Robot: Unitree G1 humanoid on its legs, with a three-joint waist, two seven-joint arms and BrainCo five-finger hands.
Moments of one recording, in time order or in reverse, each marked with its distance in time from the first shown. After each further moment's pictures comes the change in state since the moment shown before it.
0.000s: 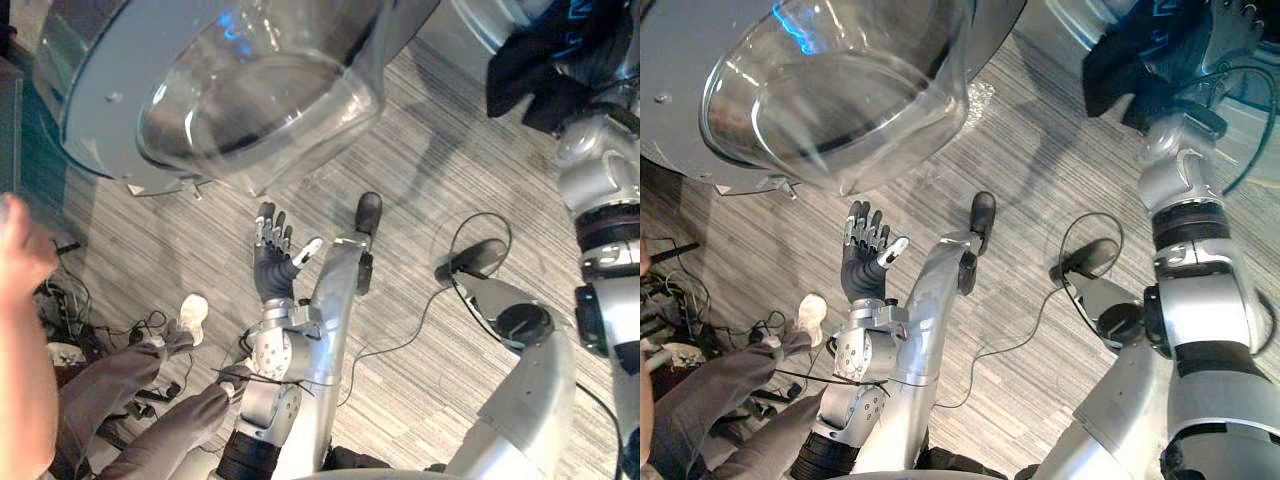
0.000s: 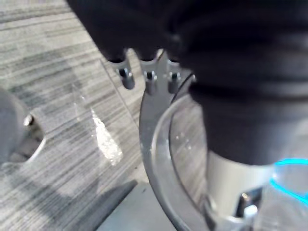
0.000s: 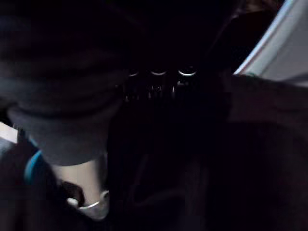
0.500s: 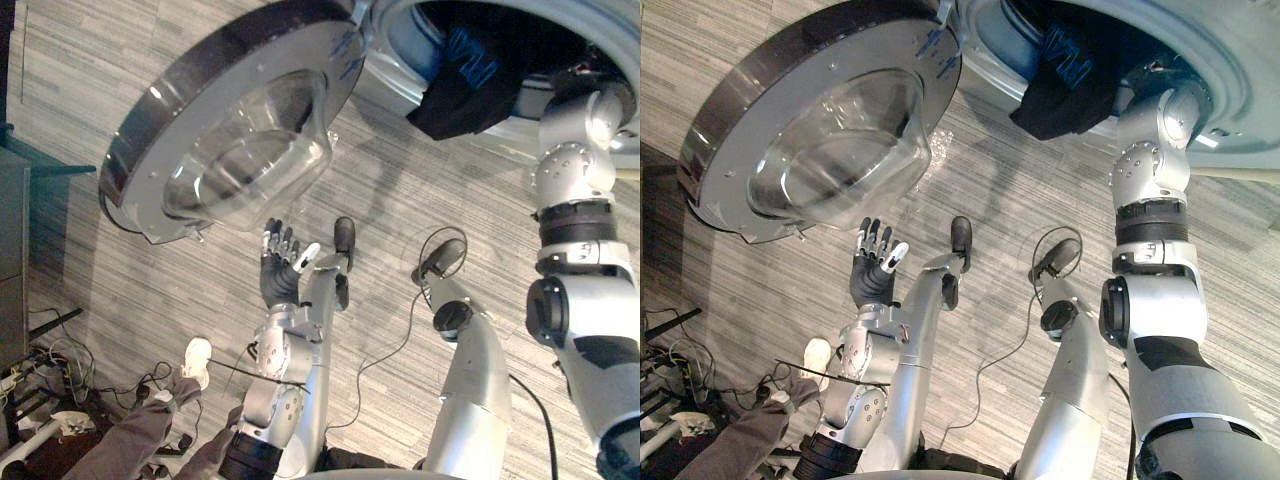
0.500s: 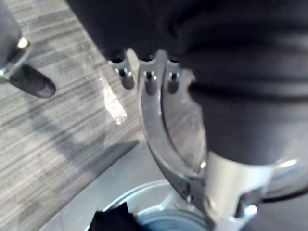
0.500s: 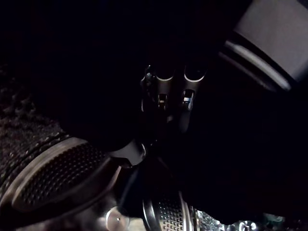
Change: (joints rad) left arm 0.005 0.003 -0.057 0.034 -0.150 0.028 -0.011; right arm -0.071 0.164 -0.228 0.027 1.115 -0.311 0.059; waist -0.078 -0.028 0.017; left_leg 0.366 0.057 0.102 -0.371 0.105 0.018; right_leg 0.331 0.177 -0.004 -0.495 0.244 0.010
